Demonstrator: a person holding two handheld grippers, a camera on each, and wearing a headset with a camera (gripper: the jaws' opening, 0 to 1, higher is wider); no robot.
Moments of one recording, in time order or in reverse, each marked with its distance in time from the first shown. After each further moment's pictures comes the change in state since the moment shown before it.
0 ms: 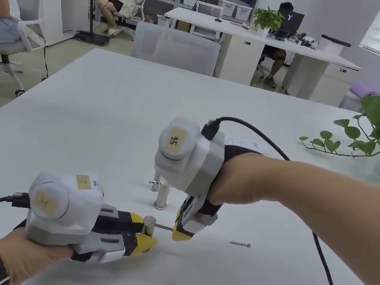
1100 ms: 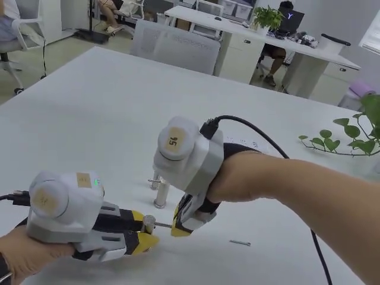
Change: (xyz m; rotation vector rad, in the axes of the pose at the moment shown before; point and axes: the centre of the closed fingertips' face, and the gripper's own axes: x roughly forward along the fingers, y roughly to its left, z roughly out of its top) left arm 0.003 -0.004 0.003 0.012 -0.021 -0.017; right arm 0.001 -0.003 0.004 -0.052 -0.006 -0.020
